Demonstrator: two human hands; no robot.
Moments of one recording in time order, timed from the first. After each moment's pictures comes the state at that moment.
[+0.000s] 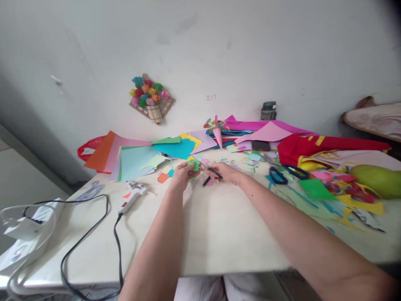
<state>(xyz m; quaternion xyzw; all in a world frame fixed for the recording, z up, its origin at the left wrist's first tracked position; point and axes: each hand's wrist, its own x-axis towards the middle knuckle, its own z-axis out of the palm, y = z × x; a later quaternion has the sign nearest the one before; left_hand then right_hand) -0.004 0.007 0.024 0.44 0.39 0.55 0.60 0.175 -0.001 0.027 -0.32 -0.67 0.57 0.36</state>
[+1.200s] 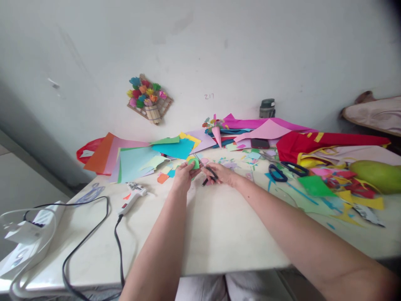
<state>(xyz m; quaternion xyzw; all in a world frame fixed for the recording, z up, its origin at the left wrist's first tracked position) 0.010 0.011 0.020 0.36 0.38 0.61 0.60 0.169 0.011 0.002 -0.37 -0.68 0.51 0.37</state>
